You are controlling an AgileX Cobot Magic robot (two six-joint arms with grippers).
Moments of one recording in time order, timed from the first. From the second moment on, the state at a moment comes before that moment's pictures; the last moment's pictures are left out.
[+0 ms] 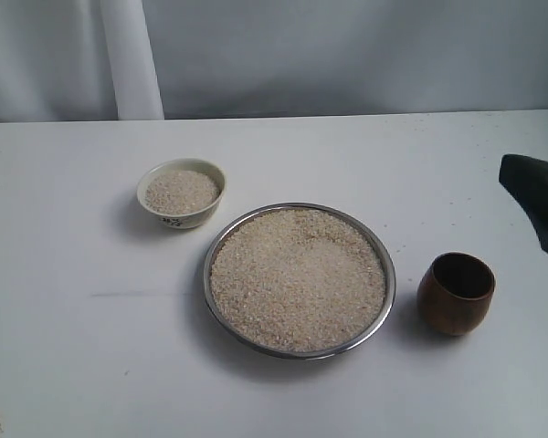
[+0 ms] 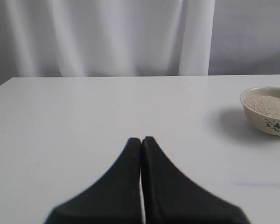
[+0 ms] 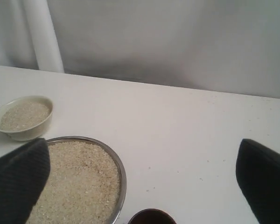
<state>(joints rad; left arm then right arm) -0.01 0.00 0.00 -0.04 0.35 0.04 0.31 0.71 -0.47 -0.19 0.15 0.22</state>
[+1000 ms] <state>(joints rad) -0.01 0.00 0.00 -0.04 0.35 0.04 0.31 1.16 -0.14 -0.17 -0.49 0.09</state>
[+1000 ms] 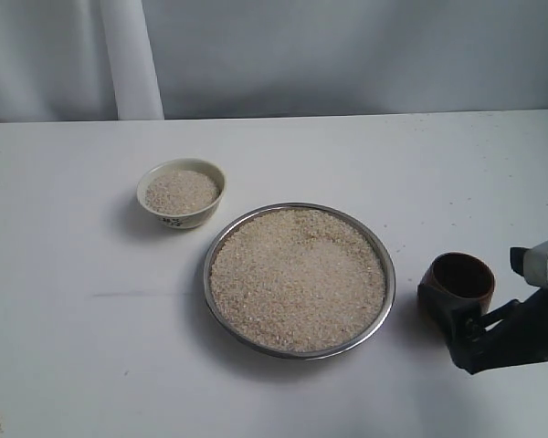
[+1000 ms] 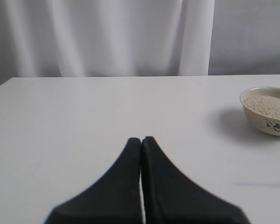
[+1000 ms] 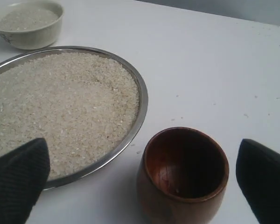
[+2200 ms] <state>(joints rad) -0.01 0.00 0.00 -0.04 0.35 0.04 0.31 1.56 -0.04 0.00 -0.95 -0.11</state>
